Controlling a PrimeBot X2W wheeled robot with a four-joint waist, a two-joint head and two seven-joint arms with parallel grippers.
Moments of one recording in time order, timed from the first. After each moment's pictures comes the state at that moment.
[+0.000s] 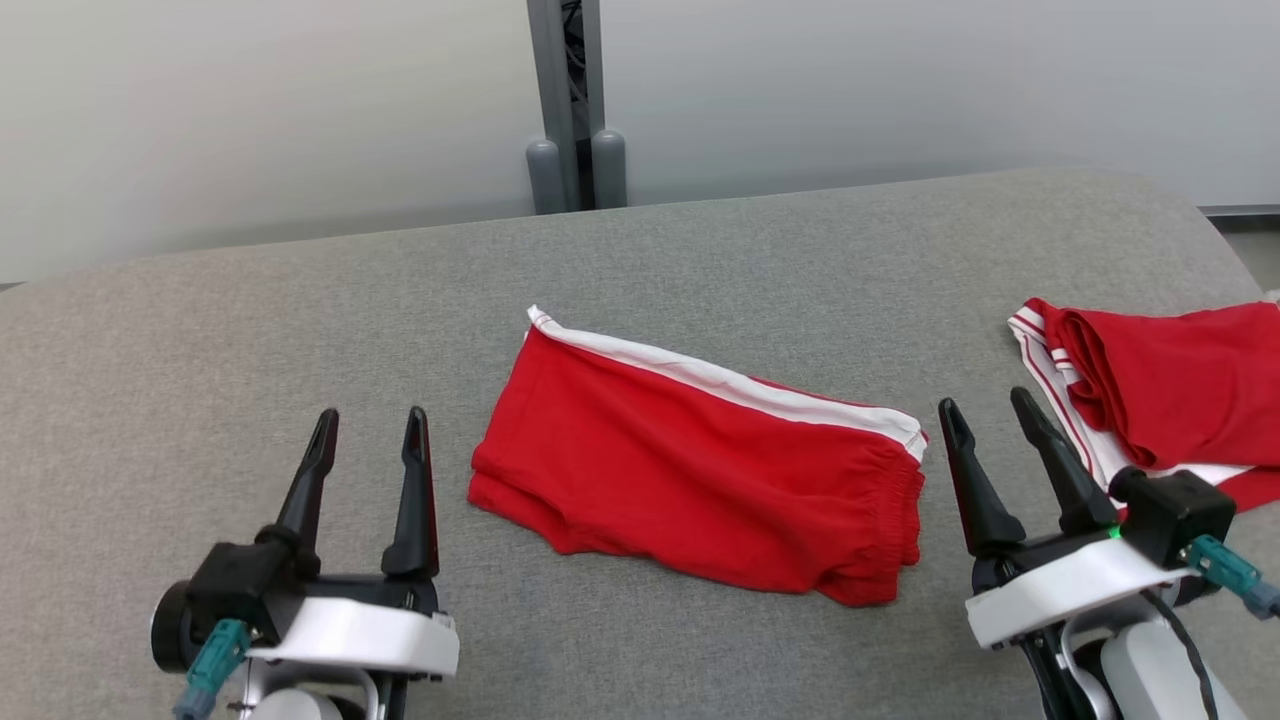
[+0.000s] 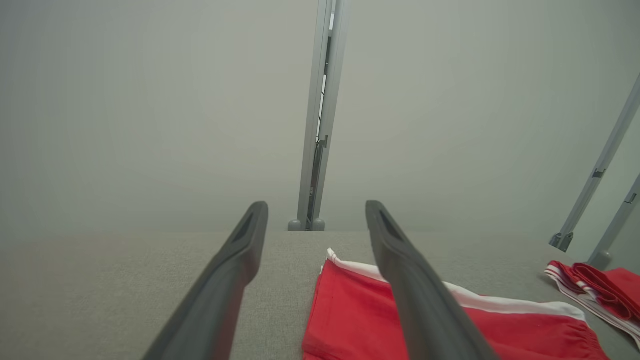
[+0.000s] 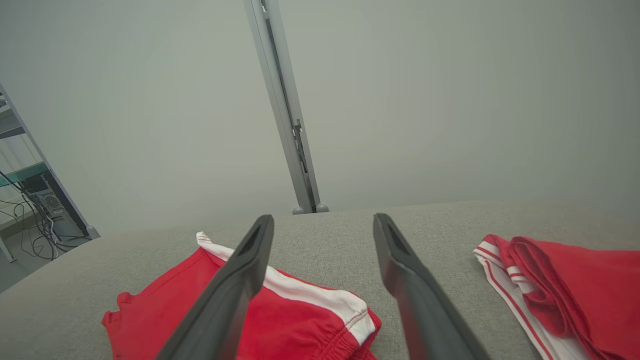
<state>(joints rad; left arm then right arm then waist) -0.10 0.24 -0.35 0.01 -0.47 0.24 -0.26 -0.22 -0.15 0.22 0.28 0.40 0.13 -0.26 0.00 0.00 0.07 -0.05</state>
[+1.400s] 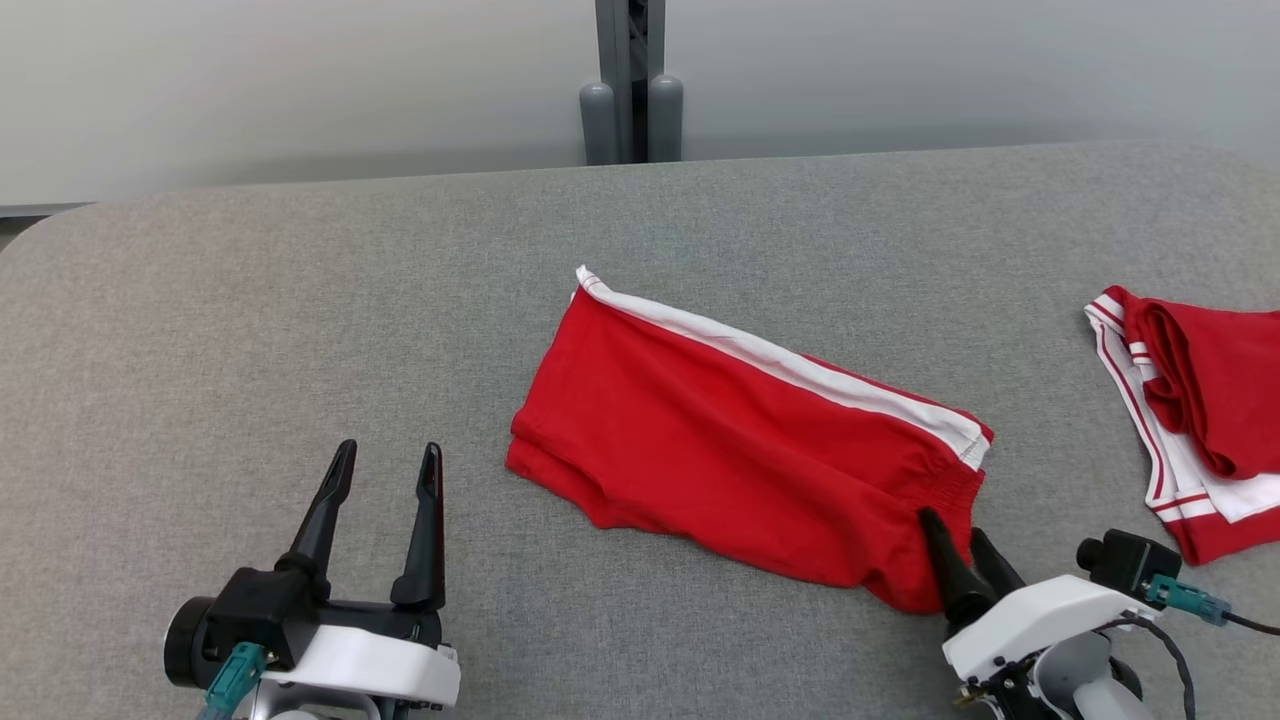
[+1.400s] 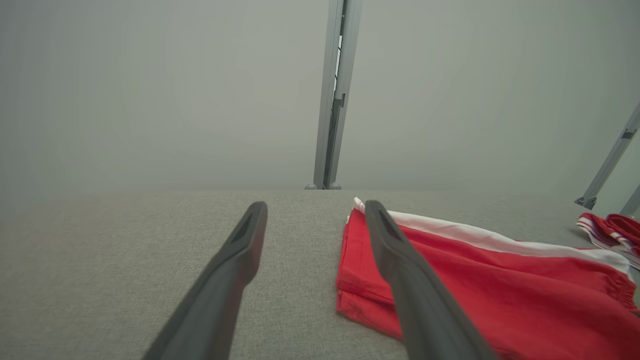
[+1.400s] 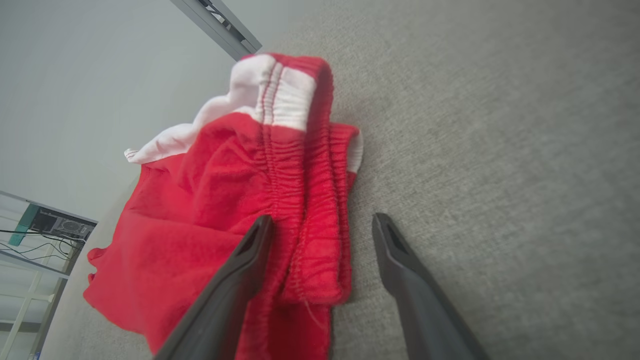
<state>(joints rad) -0.03 0.05 -0.12 0.11 -0.21 -0.02 -0.26 -0.24 -0.05 0.18 0.64 0.79 0.13 -0.09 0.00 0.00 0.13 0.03</state>
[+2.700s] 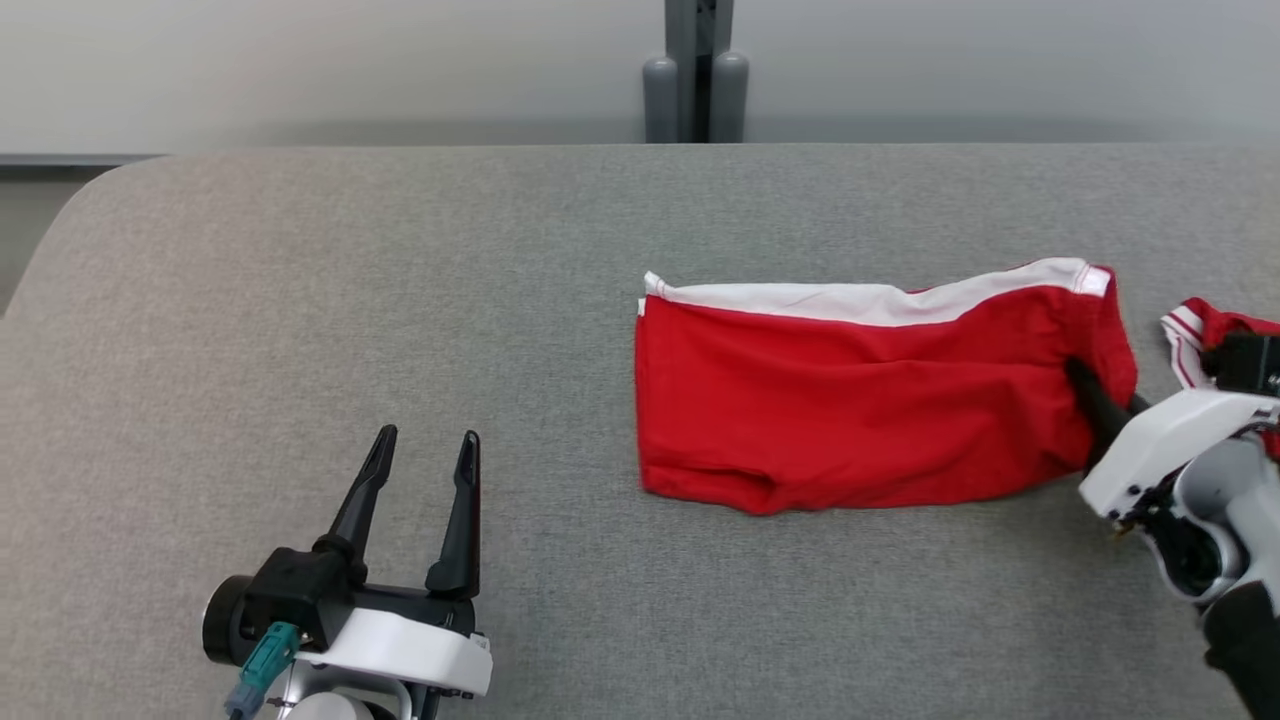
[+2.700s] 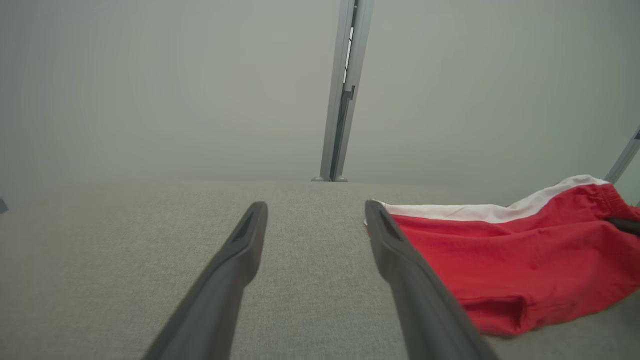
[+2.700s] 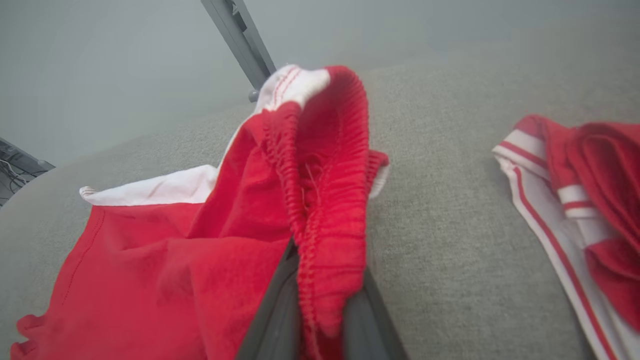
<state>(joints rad) -0.07 0.05 -0.18 0.13 -0.24 -0.01 -0.26 -0.59 -0.36 0.43 0.80 0.87 0.13 -0.02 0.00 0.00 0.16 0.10</state>
